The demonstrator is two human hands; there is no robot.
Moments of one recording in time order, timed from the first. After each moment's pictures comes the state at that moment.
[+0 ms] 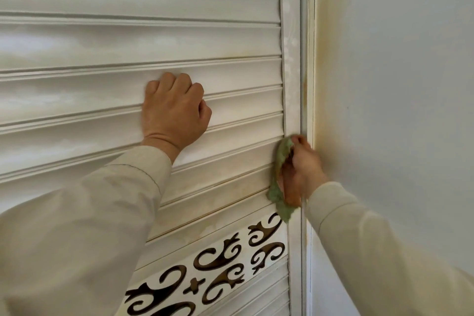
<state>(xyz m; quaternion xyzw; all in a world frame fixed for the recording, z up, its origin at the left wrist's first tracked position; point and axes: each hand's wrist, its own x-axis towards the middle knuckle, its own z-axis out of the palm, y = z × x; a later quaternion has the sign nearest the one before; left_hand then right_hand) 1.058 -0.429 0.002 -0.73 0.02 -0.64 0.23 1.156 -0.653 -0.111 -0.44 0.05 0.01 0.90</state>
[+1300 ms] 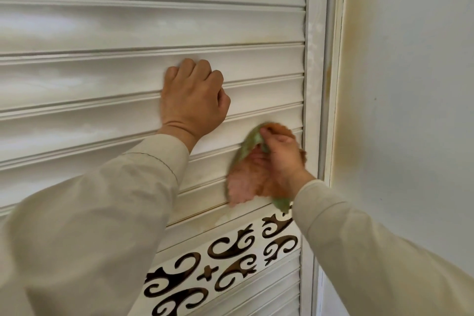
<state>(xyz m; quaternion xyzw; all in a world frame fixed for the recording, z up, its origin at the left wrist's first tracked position) 1.057 -0.427 0.002 -0.73 0.04 -0.65 0.22 1.119 -0.589 -0.105 -0.52 -0.11 0.06 0.84</state>
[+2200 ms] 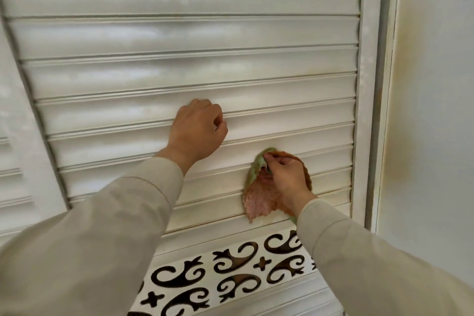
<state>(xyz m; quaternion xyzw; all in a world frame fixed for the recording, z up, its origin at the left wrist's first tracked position) 0.907 -0.350 0.013 -0.87 0.00 -0.49 0.06 1.024 -0.509 -0.105 -0.57 -0.15 0.06 0.81</state>
